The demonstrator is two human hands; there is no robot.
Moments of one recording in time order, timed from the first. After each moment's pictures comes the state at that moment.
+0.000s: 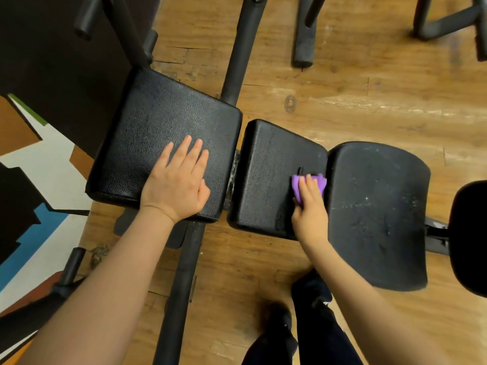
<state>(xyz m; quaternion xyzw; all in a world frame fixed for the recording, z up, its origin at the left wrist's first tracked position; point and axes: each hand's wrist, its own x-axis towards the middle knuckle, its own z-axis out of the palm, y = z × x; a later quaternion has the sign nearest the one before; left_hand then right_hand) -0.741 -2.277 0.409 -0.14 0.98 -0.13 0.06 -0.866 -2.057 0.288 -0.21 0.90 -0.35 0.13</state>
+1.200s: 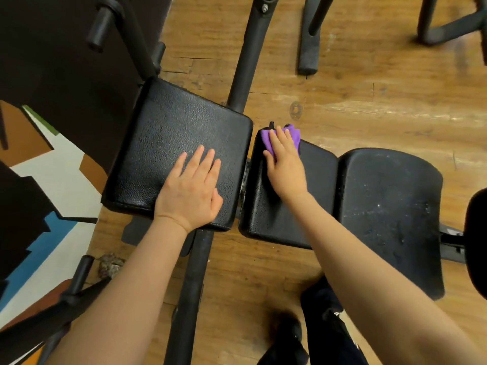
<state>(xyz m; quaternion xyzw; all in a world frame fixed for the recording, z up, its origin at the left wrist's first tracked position) -0.741 -2.278 0.411 -0.14 0.98 -0.12 0.06 -0.907 -2.173 0.330 -0.33 0.85 -0.38 0.11</state>
